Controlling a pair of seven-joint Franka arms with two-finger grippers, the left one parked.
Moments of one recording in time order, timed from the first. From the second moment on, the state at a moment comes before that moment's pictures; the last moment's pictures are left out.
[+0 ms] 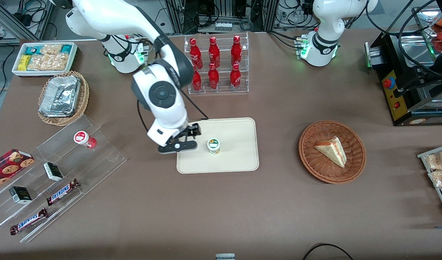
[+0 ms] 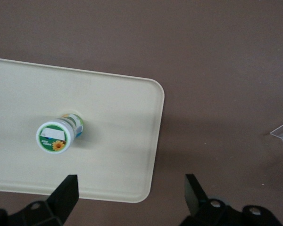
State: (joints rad) arm 0.62 0.39 -0.06 -1.61 -0.01 1.94 0.42
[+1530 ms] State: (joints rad) arm -0.01 -0.04 0.04 -1.79 0.05 1.68 0.06
